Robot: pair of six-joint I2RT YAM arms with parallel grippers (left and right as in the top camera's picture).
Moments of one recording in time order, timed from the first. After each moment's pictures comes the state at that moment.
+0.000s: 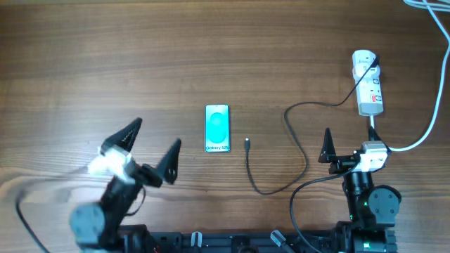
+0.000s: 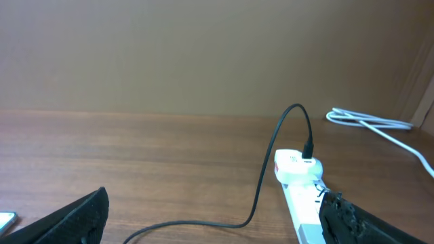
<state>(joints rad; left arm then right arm) 0.02 0.20 0.31 0.03 0.52 -0.27 -0.06 0.02 0.01 0.00 -0.08 -0.02</state>
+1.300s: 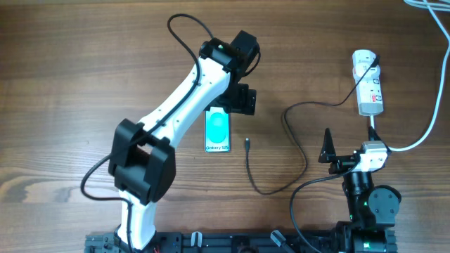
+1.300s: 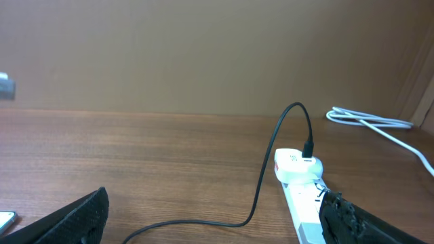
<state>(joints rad) -0.59 2.07 1.84 -1.31 0.01 -0.47 -0.06 0.02 0.01 0.00 -0.08 -0.02</state>
